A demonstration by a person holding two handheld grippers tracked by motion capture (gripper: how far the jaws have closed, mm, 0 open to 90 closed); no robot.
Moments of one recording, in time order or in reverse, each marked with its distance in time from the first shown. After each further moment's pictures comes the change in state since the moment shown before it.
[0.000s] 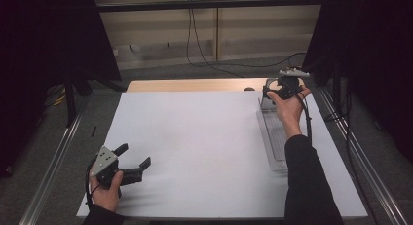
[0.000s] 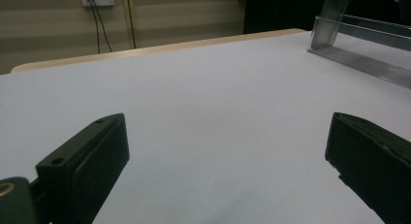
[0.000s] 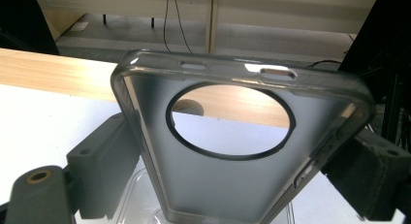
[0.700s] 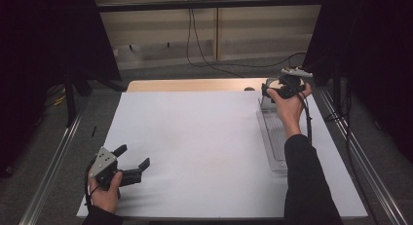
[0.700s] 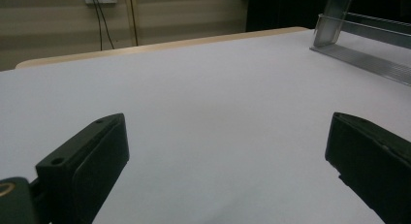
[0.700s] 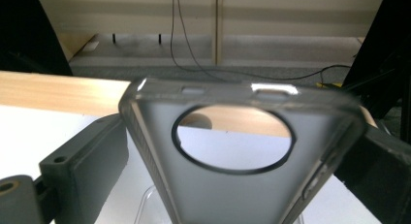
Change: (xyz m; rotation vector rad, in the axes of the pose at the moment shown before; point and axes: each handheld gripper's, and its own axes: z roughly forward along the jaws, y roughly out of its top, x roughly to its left) left arm 0.000 -0.002 -0.002 0.007 0.008 -0.004; right arm -0.002 0.002 -0.001 -0.052 0.029 0.057
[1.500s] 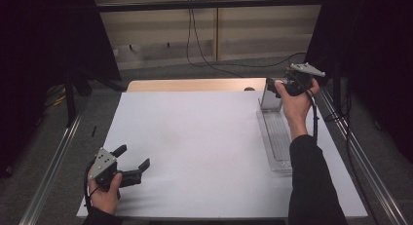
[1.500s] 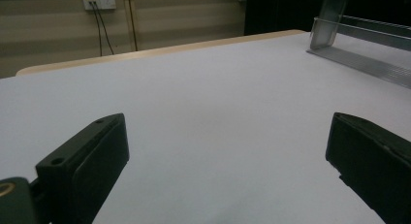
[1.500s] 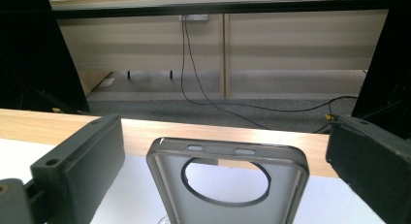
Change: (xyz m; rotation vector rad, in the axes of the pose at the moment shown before) left arm -0.003 0.001 -0.003 -0.013 -0.006 0.008; right arm -0.007 0.015 -0.025 -0.145 0.042 0.027
